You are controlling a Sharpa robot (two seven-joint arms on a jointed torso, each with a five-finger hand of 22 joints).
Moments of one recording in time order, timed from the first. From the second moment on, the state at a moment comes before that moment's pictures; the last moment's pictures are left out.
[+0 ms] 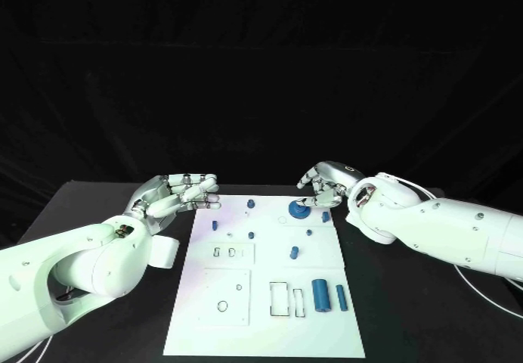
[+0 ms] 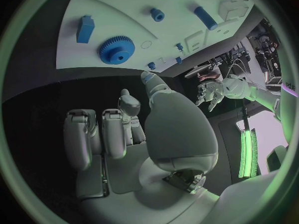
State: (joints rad) left arm 1.22 -1.02 0.03 1.77 -0.05 -0.42 0.35; left_hand 1.49 -0.05 -0.07 0.21 0.18 0.94 0.21 0.13 0.07 1.04 0.16 0.19 0.08 1.08 0.11 0.25 0.20 0.17 0.95 0.21 0.44 0.17; right arm 1.35 -0.74 -0.11 1.32 -1.35 -0.40 -0.07; right_hand 1.27 -0.15 0.10 0.11 0.41 0.99 0.14 0.12 0.15 1.25 0.05 1.09 1.06 1.46 -0.03 1.46 1.31 0.04 1.47 0.08 1.50 1.31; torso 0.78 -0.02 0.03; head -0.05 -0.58
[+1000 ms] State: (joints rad) left arm 1.22 -1.02 0.03 1.75 -0.05 -0.41 0.35; left_hand 1.49 -0.05 -0.07 0.21 0.18 0.94 0.21 0.13 0.07 1.04 0.16 0.18 0.08 1.08 0.11 0.25 0.20 0.17 0.94 0.22 0.44 0.17; right arm 1.31 -0.68 -0.11 1.22 -1.36 -0.30 -0.06; right_hand 1.29 -0.12 0.06 0.13 0.41 0.96 0.15 0.13 0.16 1.27 0.06 1.18 1.15 1.47 -0.02 1.49 1.31 0.05 1.46 0.09 1.50 1.31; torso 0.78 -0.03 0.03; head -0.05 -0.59
